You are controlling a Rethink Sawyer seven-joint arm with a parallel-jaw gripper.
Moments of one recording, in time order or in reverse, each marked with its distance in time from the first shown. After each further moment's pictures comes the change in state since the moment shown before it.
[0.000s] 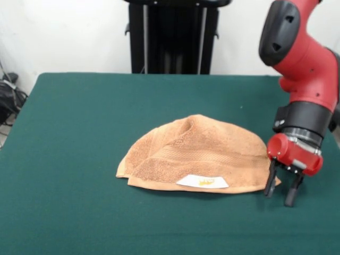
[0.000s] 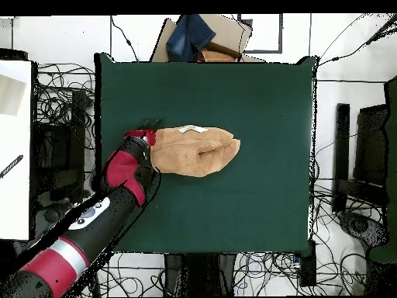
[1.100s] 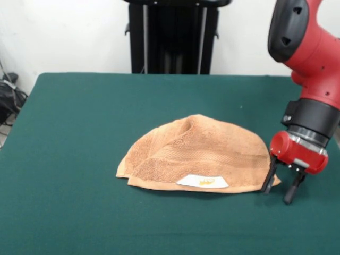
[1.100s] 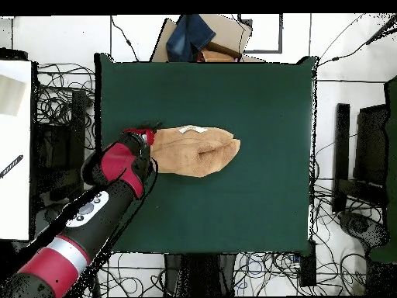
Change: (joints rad) arm -0.030 -0.066 0.024 -0.041 0.001 0.261 0.000
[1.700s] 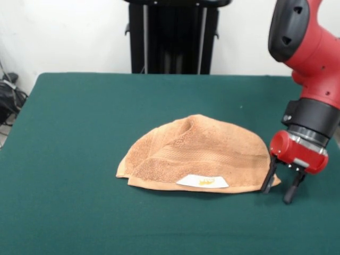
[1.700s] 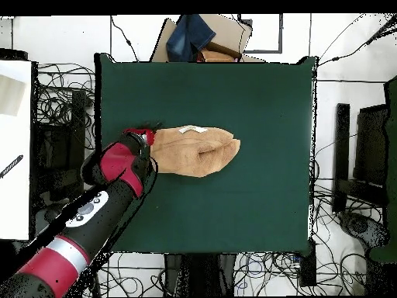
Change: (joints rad) arm 0.000 -0.001 -0.002 -0.002 0.000 0.015 0.000
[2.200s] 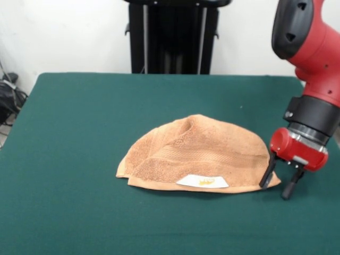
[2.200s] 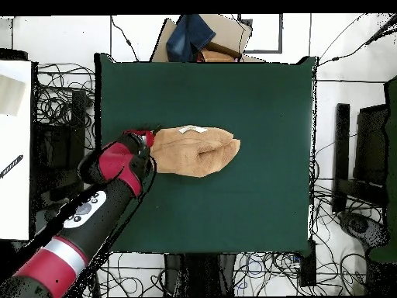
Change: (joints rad) arm 0.002 -0.011 -0.006 -0.006 0.000 0.085 0.000
